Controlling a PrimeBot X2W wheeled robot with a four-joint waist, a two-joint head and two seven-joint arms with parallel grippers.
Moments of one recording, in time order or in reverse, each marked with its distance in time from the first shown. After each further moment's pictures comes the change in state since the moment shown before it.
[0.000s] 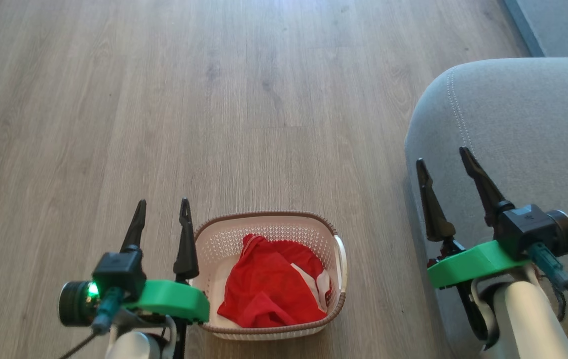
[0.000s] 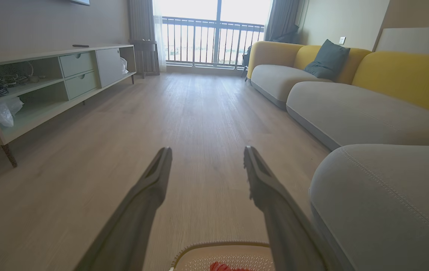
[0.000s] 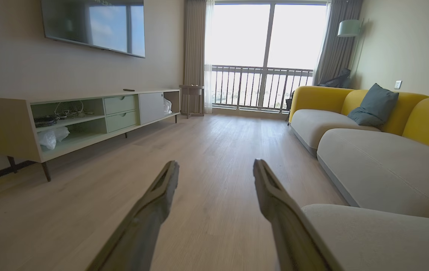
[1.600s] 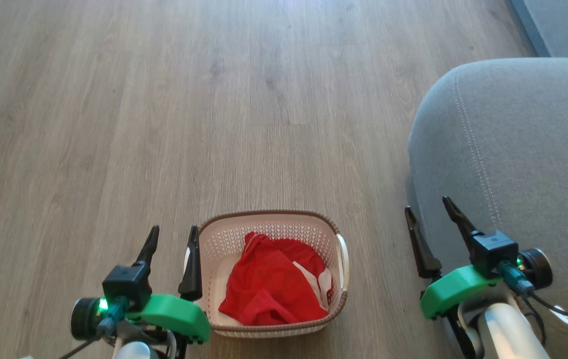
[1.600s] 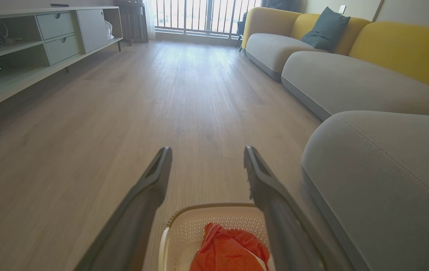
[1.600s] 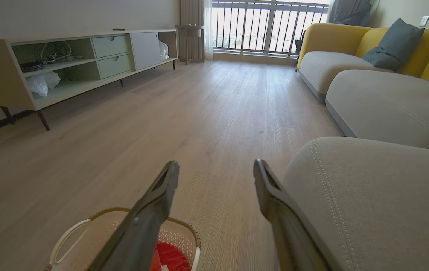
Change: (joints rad) left arm -0.006 0.009 -0.014 0.169 -0.035 -0.073 -0.046; right arm 0.000 0.000 0.000 0.285 -0.030 0.000 -0.051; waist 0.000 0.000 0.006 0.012
